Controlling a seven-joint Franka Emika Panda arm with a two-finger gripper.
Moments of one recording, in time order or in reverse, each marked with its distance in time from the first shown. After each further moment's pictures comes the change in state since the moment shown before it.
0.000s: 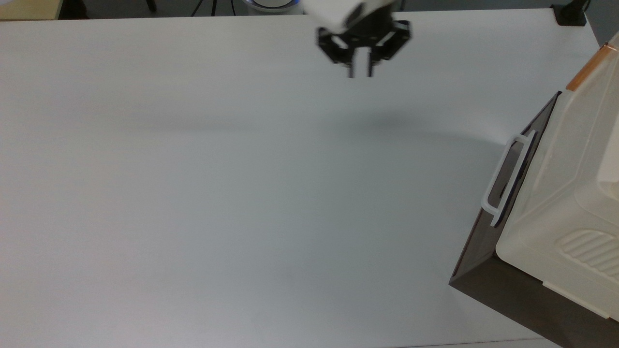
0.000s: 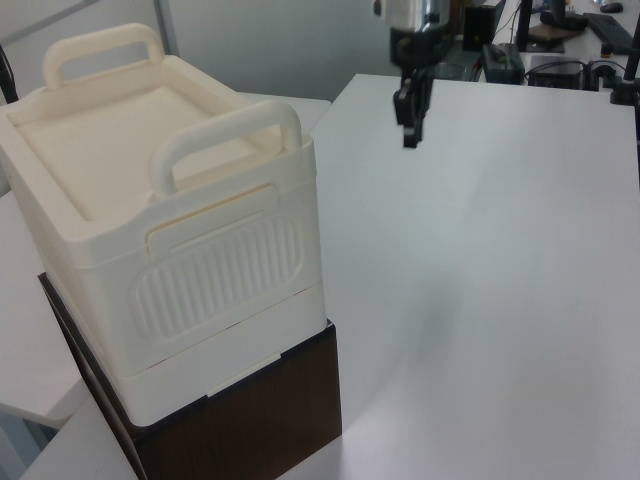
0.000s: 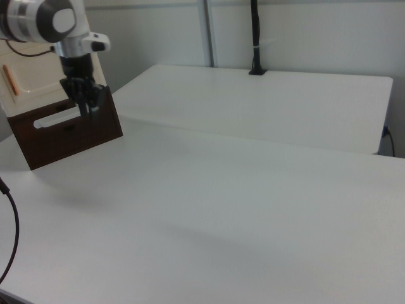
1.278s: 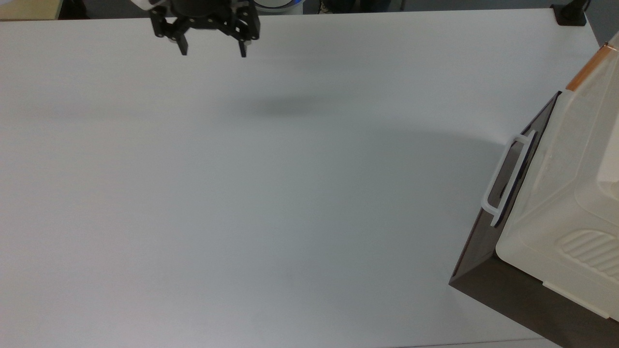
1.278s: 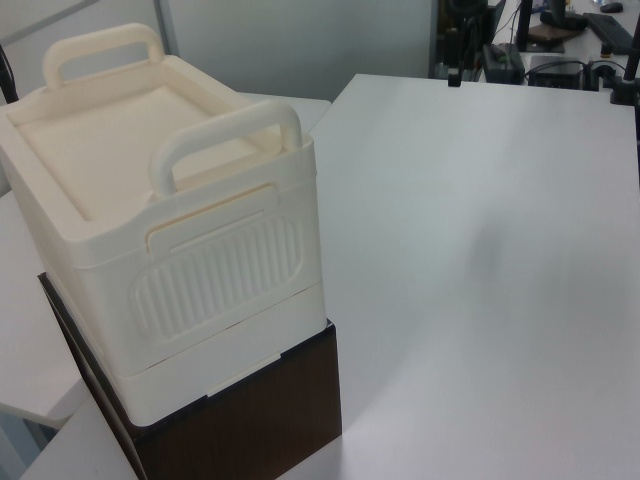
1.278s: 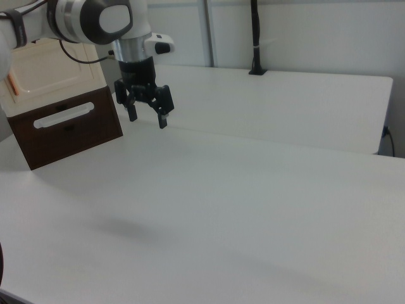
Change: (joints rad) arm -0.280 -0.112 -0.014 -0.117 -0.109 0.004 -0.262
